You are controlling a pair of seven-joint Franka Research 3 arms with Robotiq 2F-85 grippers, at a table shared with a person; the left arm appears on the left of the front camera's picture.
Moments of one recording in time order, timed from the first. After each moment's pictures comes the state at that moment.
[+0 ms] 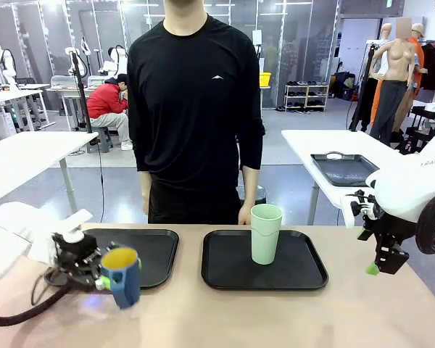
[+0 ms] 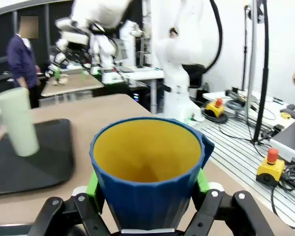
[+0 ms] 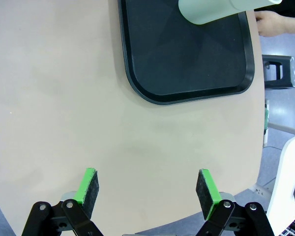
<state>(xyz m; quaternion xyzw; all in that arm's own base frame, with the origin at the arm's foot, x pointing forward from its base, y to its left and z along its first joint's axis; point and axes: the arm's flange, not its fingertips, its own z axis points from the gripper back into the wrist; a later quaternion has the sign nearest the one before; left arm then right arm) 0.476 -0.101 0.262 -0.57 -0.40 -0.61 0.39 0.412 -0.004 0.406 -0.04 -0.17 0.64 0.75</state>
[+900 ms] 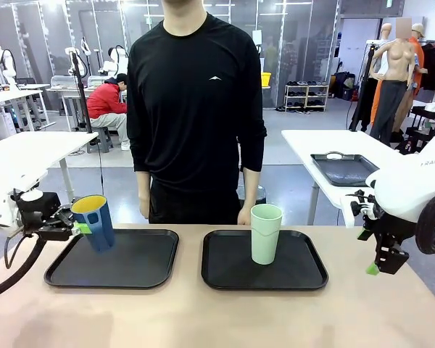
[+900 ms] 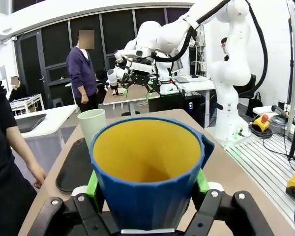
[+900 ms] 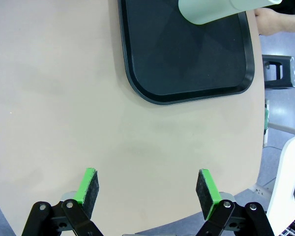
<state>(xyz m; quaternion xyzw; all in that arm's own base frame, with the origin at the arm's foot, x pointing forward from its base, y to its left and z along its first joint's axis) 0.510 -0.021 0.339 -0.51 -0.50 -0.55 0.43 0.412 -0.004 0.406 -0.04 -0.17 0.64 0.75</state>
